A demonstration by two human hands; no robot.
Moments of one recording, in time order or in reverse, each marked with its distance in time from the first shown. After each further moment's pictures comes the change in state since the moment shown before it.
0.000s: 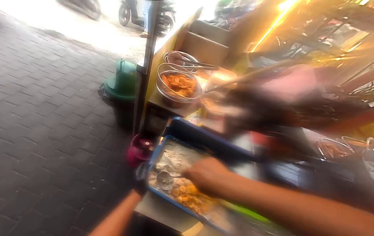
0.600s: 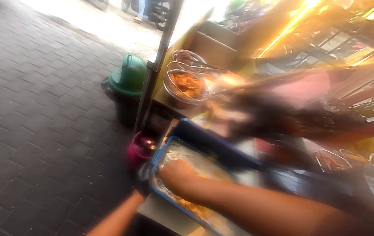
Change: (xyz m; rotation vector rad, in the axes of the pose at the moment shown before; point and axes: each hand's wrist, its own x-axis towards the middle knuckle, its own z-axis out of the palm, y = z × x) left_hand 0.016 -0.010 -0.009 0.052 0.020 -0.036; right_hand 0.063 -0.078 -0.024 0.051 -0.044 0.042
